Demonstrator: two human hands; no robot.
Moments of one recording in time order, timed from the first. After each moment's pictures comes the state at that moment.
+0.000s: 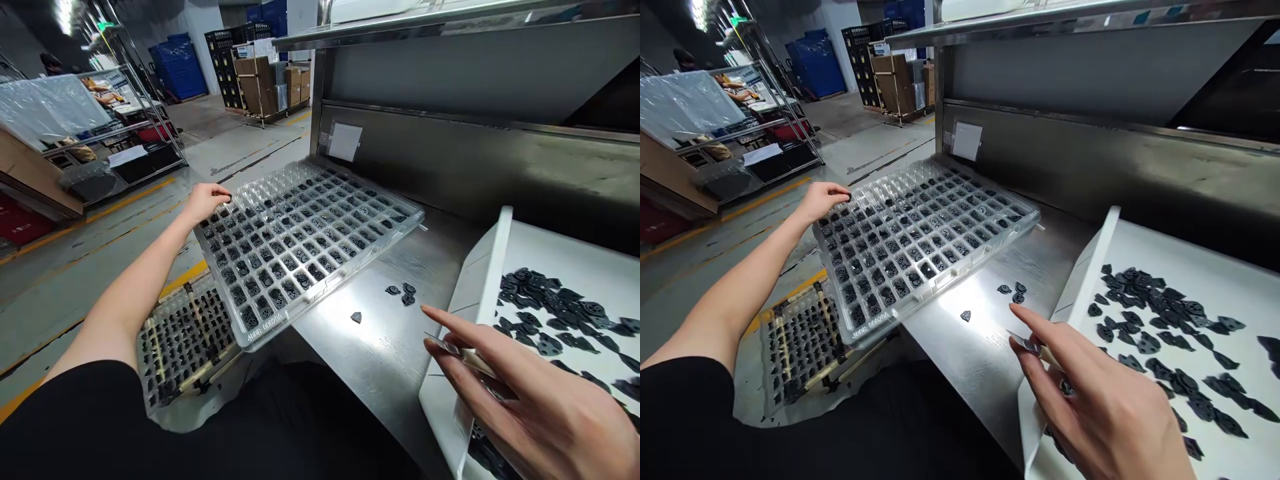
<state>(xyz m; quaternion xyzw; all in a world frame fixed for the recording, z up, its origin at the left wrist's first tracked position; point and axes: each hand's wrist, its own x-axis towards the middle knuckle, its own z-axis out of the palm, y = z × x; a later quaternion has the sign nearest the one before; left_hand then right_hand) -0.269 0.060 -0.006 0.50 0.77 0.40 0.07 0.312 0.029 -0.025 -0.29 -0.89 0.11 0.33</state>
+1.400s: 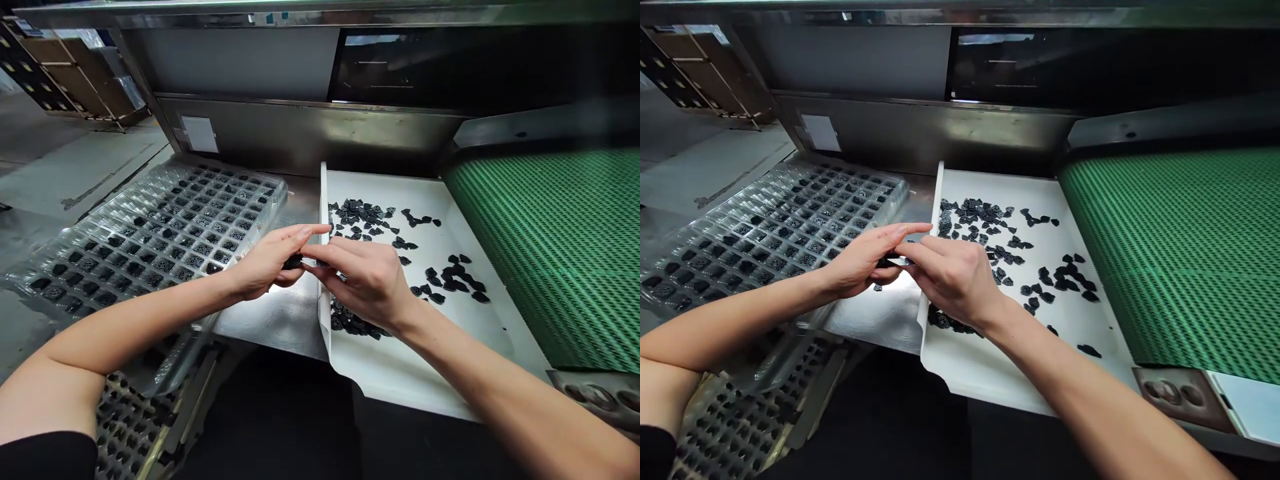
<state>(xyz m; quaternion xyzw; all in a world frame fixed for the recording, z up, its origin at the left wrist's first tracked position) 0.108 0.055 0.004 0.48 0.33 0.33 0.74 0.313 0.028 -0.007 -0.30 -0.87 -0.02 0.39</state>
